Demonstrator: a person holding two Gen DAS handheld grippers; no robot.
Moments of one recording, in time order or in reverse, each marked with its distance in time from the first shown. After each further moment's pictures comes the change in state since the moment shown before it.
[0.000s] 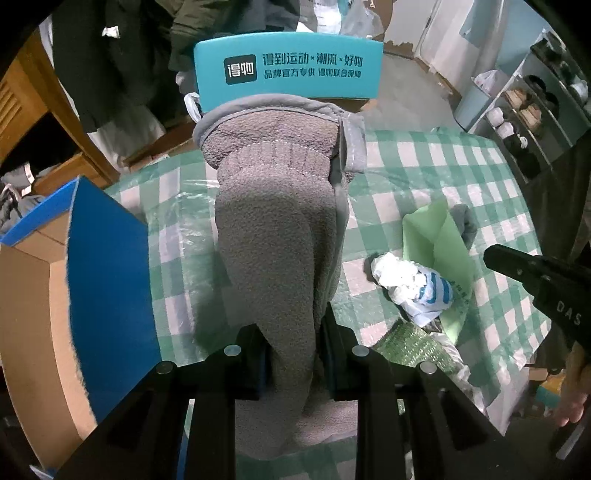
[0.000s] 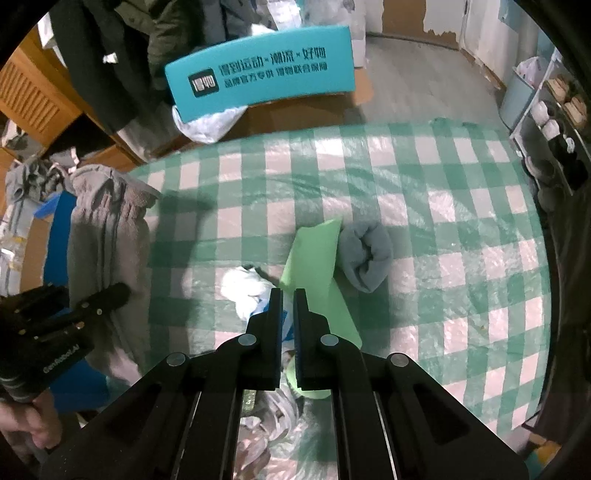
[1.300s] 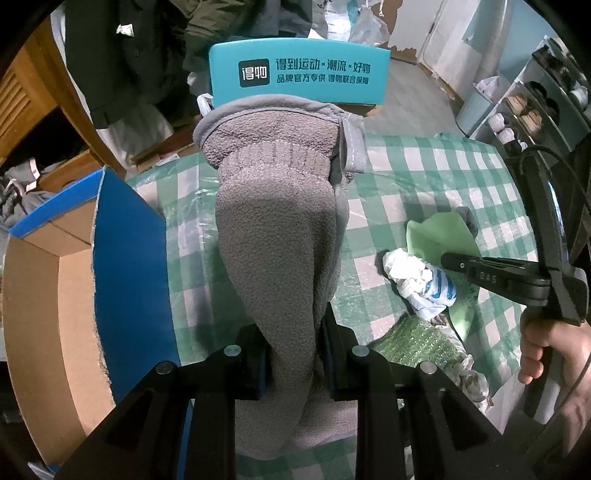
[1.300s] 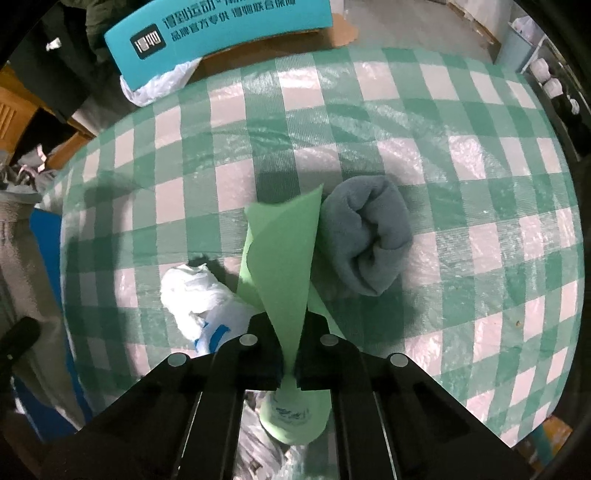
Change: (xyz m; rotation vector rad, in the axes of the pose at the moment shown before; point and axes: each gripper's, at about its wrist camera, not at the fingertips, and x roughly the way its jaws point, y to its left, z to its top) left arm -0.009 0.015 -0.003 -0.016 -0.015 0.003; right arm 0.077 -0.022 0.008 0.094 0.148 -0.035
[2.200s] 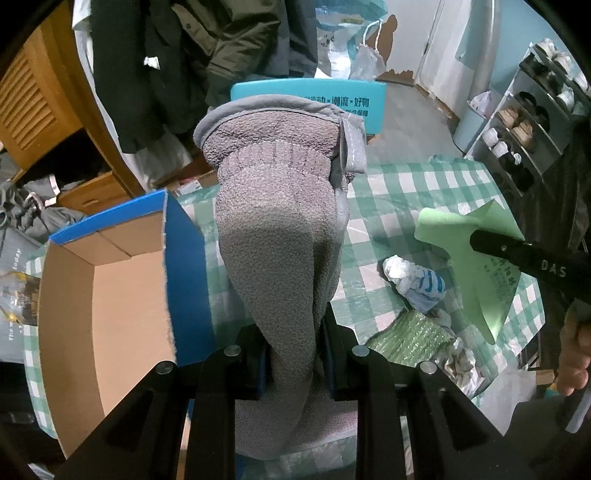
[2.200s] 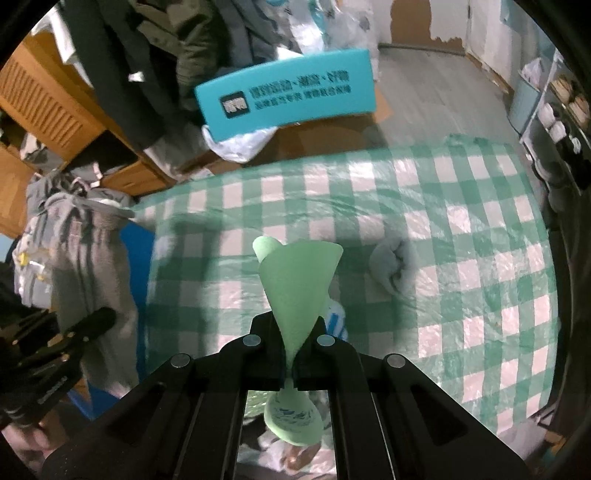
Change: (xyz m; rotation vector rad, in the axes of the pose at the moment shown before) left arm -0.056 0.009 -0.017 0.015 -0.114 0.035; right arm -0.110 0.050 -0.026 -0.095 -0.208 0.116
